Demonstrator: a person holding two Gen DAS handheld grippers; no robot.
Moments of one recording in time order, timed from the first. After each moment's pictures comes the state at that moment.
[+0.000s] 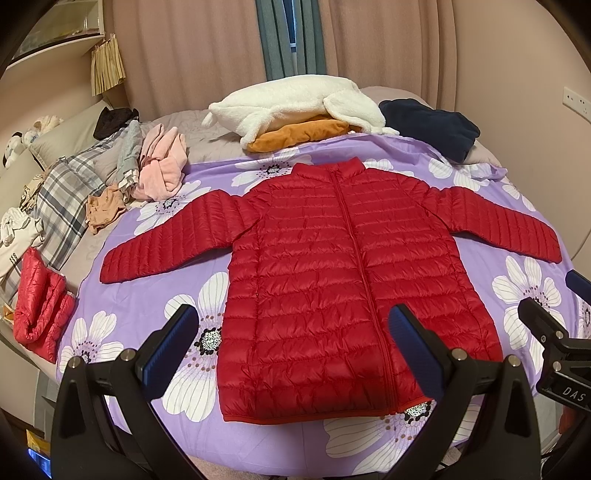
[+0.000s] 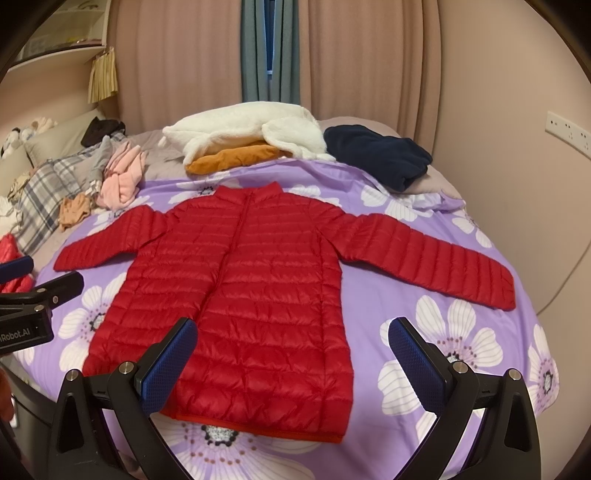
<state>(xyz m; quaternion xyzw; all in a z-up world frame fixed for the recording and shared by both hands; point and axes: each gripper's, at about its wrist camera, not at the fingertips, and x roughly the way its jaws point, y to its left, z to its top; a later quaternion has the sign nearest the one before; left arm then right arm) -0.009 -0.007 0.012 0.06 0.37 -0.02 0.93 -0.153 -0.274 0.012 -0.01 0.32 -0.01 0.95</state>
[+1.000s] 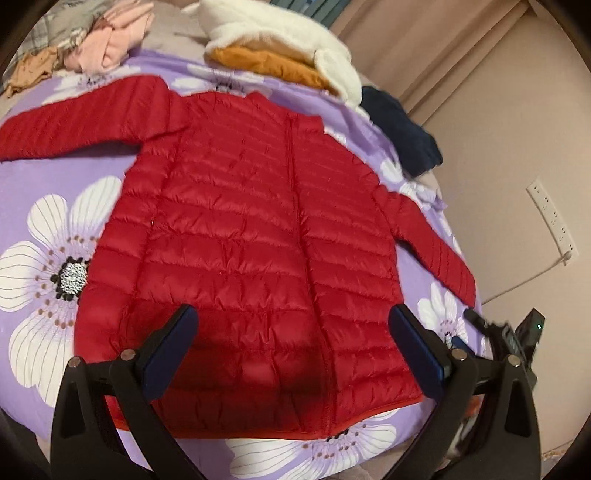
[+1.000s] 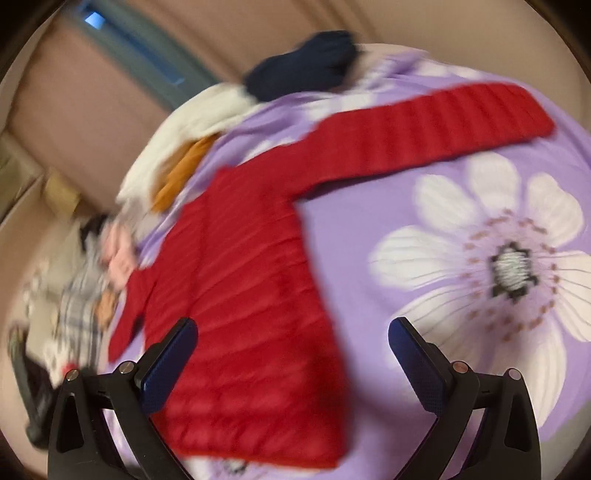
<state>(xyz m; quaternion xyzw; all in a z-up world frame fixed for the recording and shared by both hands) 0.053 0.019 -0.073 -0.19 0.46 -0.17 0.85 -0.119 -0.426 -0.087 0.33 0.37 -0.02 0.87</state>
